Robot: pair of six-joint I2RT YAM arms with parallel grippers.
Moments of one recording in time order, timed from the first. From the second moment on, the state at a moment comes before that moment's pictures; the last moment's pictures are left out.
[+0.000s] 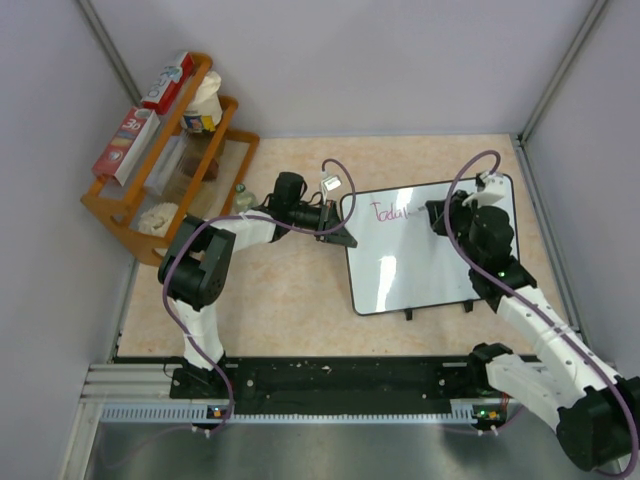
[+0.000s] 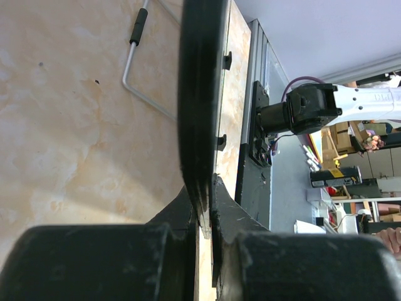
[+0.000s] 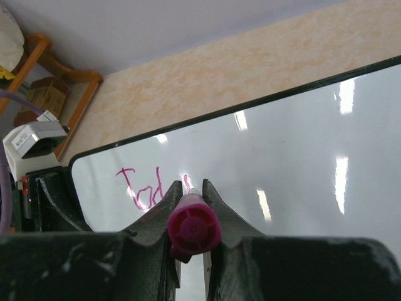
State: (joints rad) left arm -0.45 1.92 1.15 0.21 1.15 -0.45; right arm 0.32 0.90 0.65 0.09 0.11 0.46
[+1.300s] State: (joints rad) left arm -0.45 1.92 1.15 0.21 1.15 -0.45; right arm 0.32 0.93 0.65 0.10 0.11 0.46
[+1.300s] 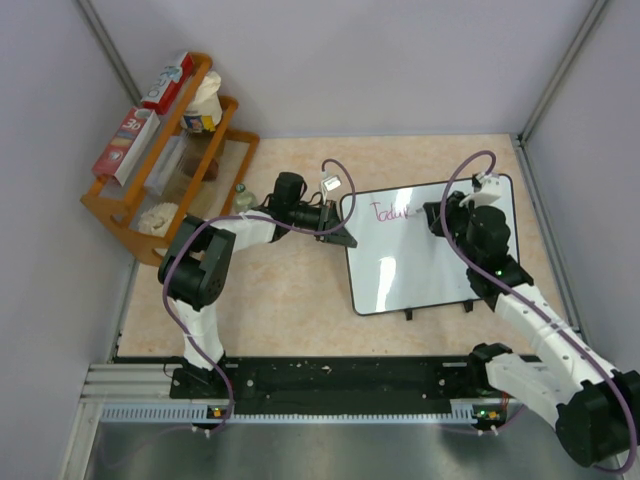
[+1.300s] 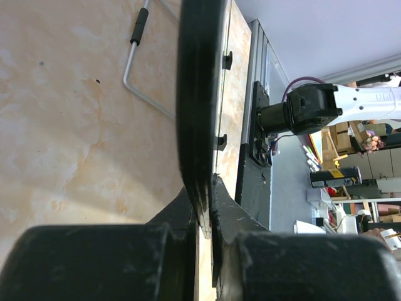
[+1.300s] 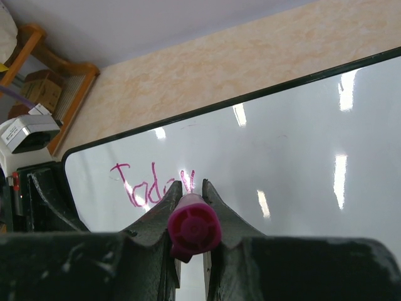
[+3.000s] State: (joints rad) left arm -0.45 1.89 1.11 0.22 1.14 -0.44; right arm 0.22 0.83 0.64 -0.01 -0.13 0.49
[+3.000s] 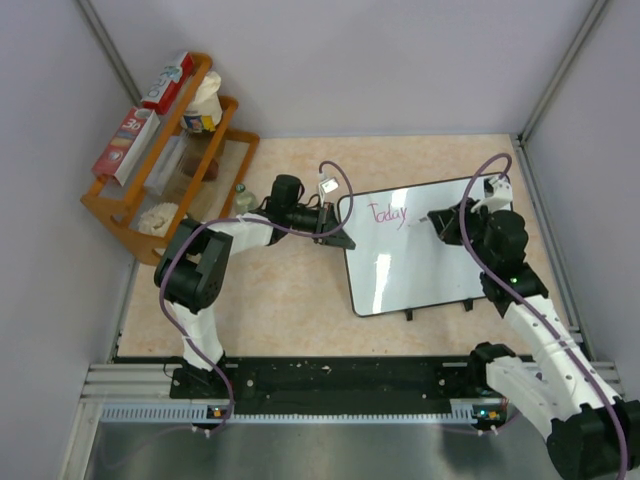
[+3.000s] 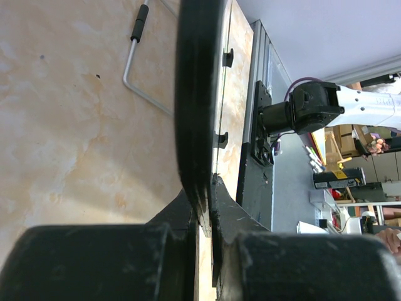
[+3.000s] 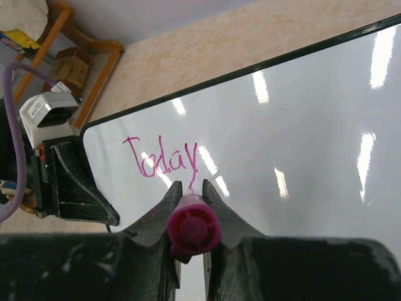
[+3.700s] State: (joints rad) left arm -0.45 1.89 1.10 0.23 1.14 -0.44; right arm 0.19 0.82 0.64 -0.05 -0.11 0.47
